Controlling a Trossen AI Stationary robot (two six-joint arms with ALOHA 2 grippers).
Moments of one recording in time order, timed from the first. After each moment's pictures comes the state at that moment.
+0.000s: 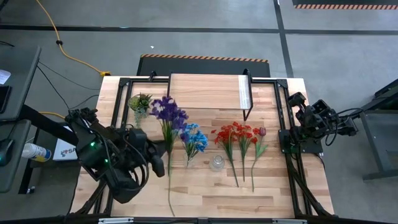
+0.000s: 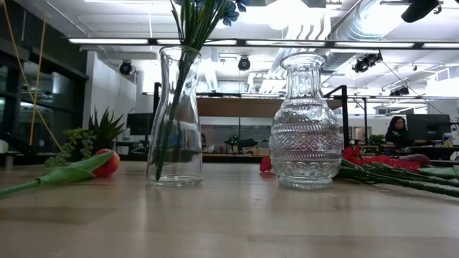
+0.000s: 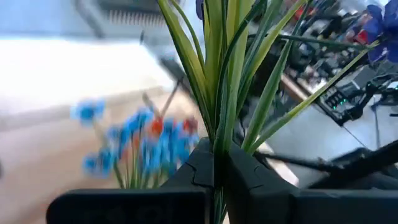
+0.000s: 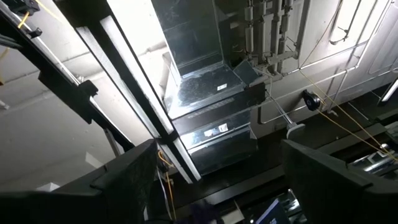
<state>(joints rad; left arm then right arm) -0.79 1.67 2.11 -1.40 -1.22 -1.47 0.17 0.01 0.08 1.01 0.23 0.20</state>
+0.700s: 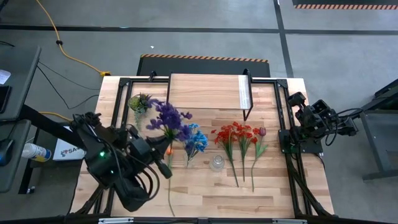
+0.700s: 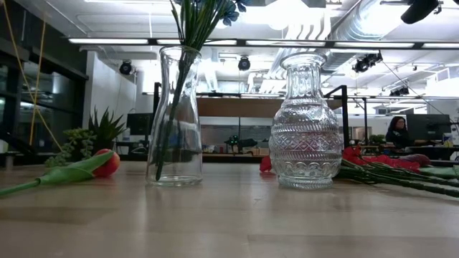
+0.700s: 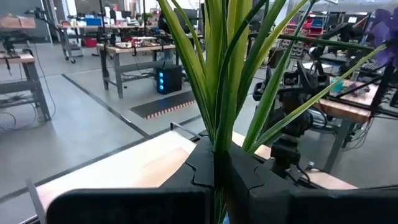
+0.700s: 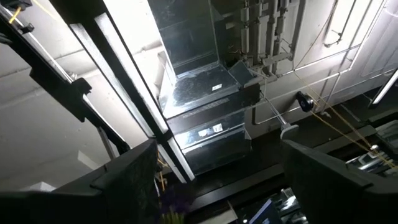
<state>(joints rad) -0.79 1.74 2.11 -1.38 -1.51 -1.10 0.17 0.01 0.08 1.01 0.25 0.18</state>
